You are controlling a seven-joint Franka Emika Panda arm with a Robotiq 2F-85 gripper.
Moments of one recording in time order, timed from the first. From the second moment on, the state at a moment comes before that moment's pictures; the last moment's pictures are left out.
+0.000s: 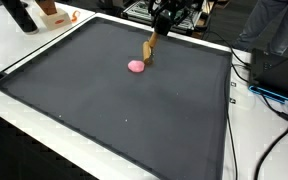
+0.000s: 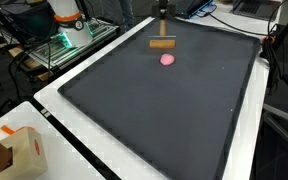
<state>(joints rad) 0.23 -0.05 0.24 -2.40 -0.57 2.34 0.39</state>
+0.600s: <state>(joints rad) 0.18 -0.07 0.19 -2.33 -0.39 2.32 0.26</state>
